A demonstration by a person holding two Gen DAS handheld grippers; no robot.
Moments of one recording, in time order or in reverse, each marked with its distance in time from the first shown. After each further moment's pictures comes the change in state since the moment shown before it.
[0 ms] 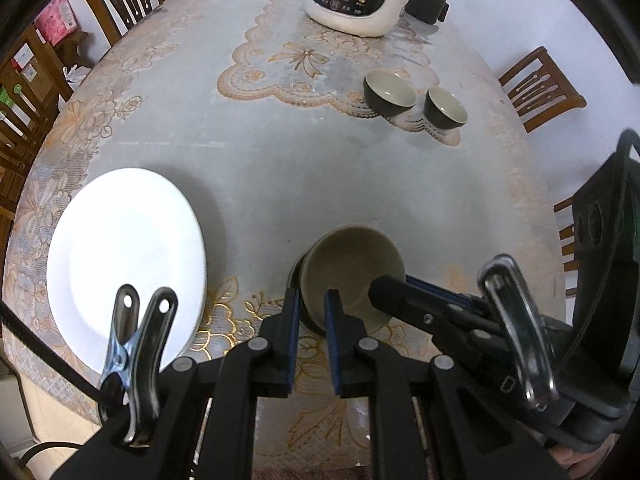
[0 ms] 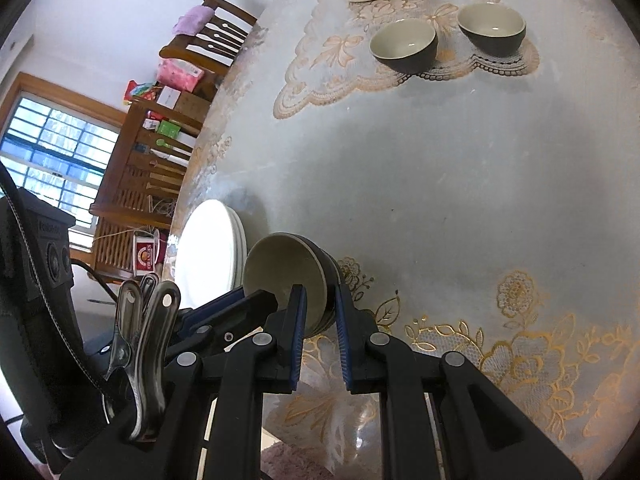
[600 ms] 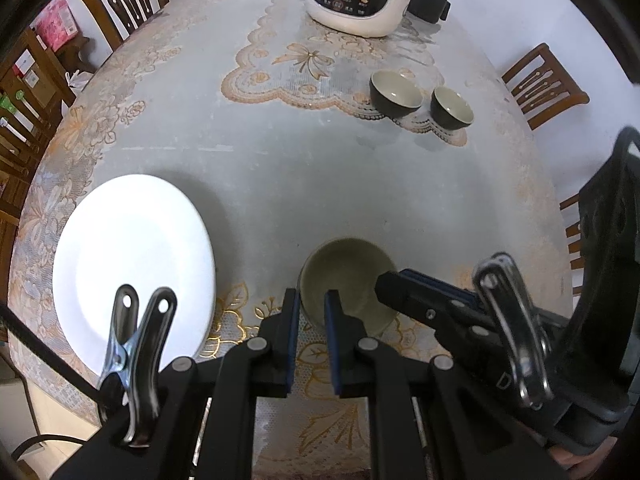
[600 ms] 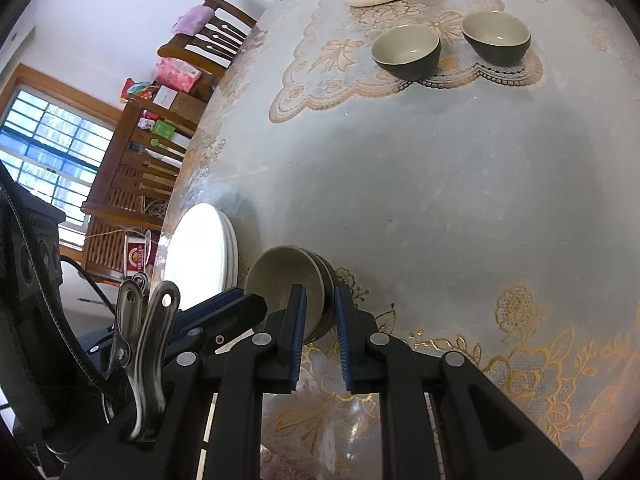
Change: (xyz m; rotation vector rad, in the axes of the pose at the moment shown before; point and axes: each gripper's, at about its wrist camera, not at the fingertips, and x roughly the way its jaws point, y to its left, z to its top) left arm 0.003 0.001 0.006 0.006 -0.006 0.018; right arm 0.002 0.003 0.001 -0.014 -0.024 -0.028
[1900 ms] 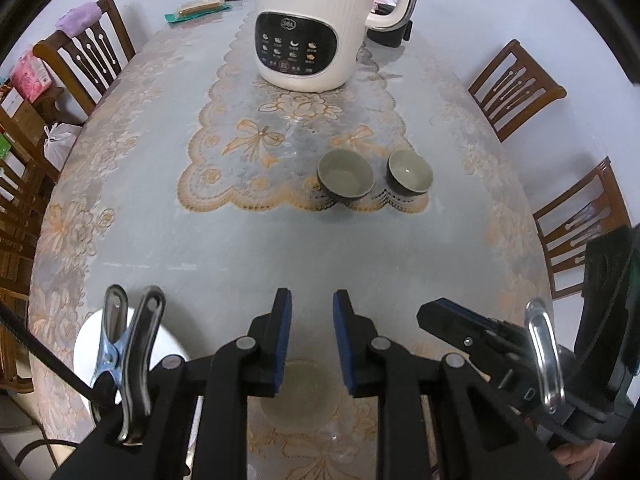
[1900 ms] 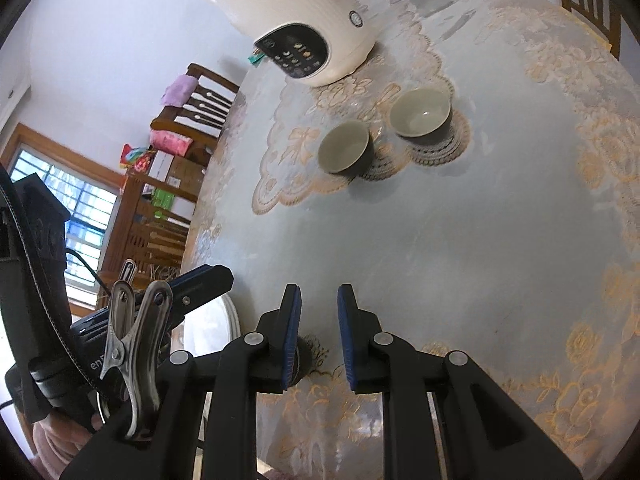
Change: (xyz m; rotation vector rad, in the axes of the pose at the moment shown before) left arm -0.023 -0.044 0.079 0.118 -0.065 -0.019; right arm -0.068 -0.042 0.031 0.126 -0.182 0.015
